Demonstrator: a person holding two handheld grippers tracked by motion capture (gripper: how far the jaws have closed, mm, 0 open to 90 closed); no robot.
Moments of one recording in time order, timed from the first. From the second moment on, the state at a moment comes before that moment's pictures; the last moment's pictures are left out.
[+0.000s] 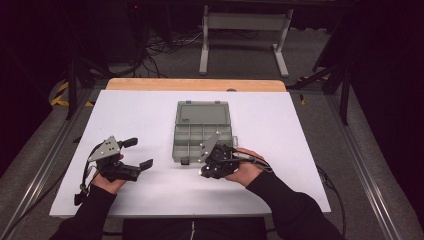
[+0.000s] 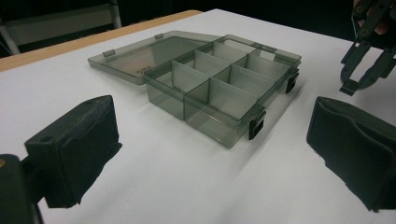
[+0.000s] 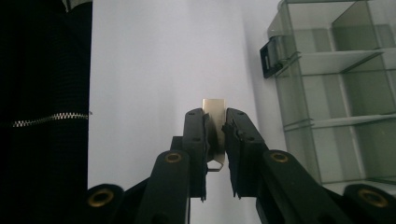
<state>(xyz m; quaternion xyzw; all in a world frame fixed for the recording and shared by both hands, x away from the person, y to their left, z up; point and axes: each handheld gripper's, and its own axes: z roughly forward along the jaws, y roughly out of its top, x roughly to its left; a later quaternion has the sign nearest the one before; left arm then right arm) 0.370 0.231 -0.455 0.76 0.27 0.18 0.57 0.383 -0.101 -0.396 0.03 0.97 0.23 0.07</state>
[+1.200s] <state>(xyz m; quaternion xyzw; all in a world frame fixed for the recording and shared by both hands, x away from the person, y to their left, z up) 0.369 0.232 -0.454 0.76 0.27 0.19 0.57 0.425 -0.130 -0.363 0.09 0.95 0.27 0.11</state>
